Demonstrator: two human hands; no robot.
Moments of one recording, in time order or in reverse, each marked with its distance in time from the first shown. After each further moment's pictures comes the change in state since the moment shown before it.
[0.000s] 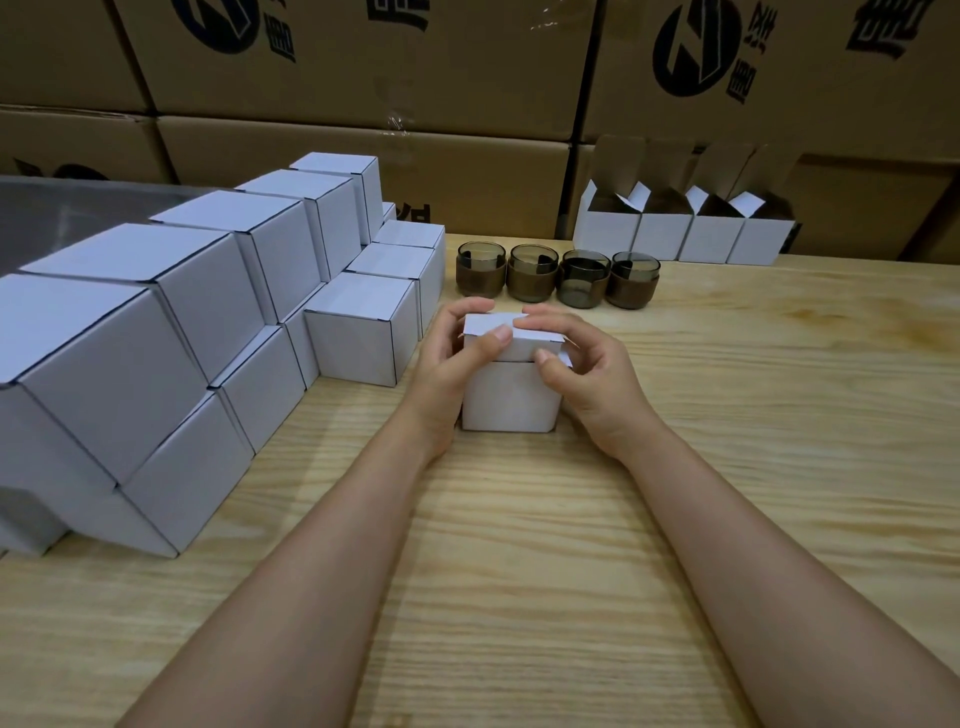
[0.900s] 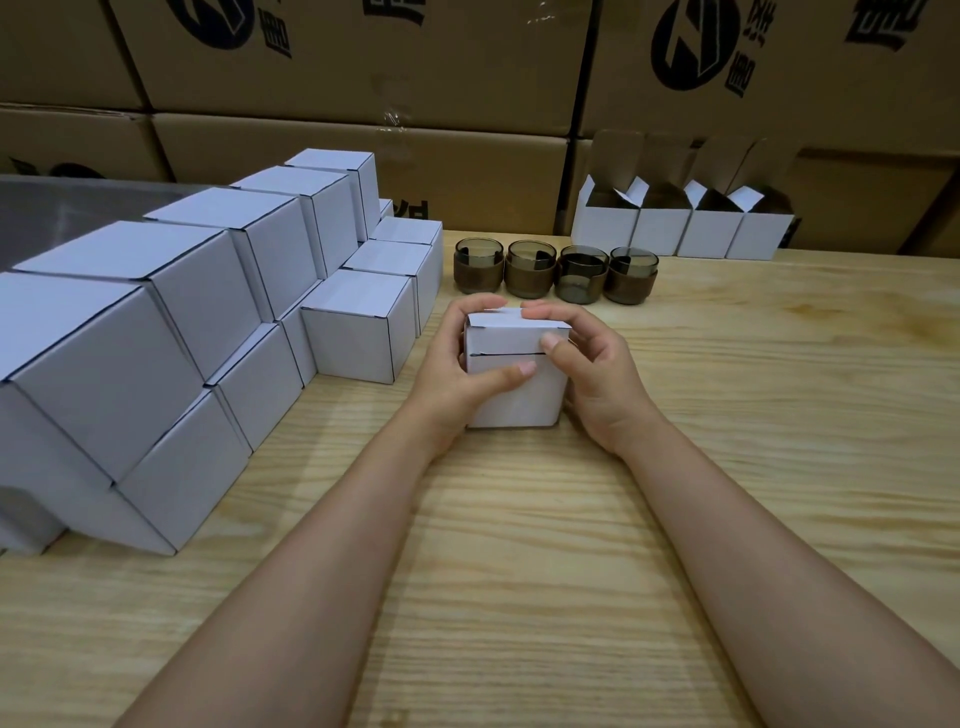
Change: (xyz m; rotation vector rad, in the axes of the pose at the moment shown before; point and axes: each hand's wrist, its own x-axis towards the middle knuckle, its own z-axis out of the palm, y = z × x) left_hand -0.001 -0.006 0.001 0.084 -0.074 0.065; right_hand 0.005 0.011 -0.005 0.178 0.028 0.034
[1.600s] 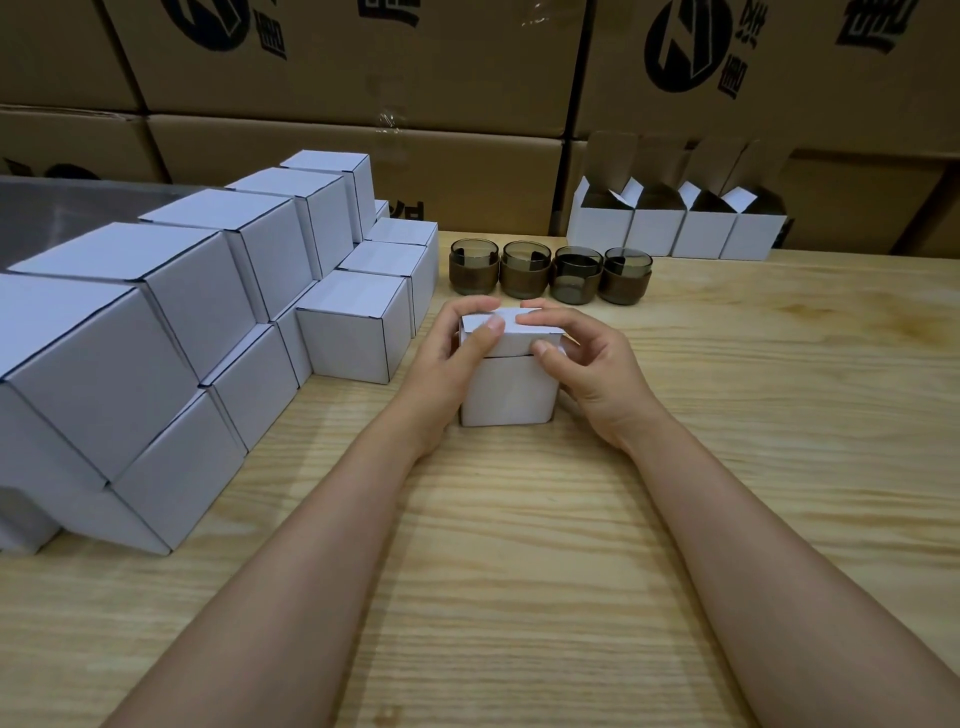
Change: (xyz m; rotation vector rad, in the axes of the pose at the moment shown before) left_hand 0.004 0.005 -0.001 -0.009 0.029 -0.109; right_hand -0.001 -0.002 -0.010 -0.032 -0.058 -0.007
